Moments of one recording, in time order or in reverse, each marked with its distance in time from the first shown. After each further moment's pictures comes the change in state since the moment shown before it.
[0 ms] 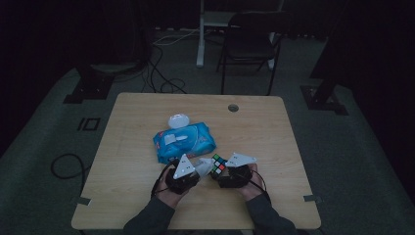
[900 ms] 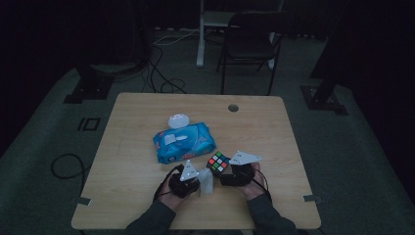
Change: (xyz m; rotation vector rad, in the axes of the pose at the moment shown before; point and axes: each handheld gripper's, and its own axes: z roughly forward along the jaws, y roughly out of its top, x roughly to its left) left arm 0.001 -0.028 0.027 0.126 -0.010 -0.026; right arm -0.004 0.003 -0.008 -0.045 -0.004 0.032
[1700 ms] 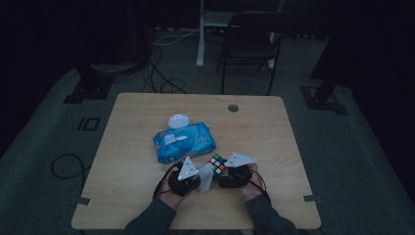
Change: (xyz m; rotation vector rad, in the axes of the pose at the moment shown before) left arm -0.007 0.021 -0.019 -0.078 -0.005 0.035; right arm 0.006 -0.003 0.008 0.060 -0.019 -0.047
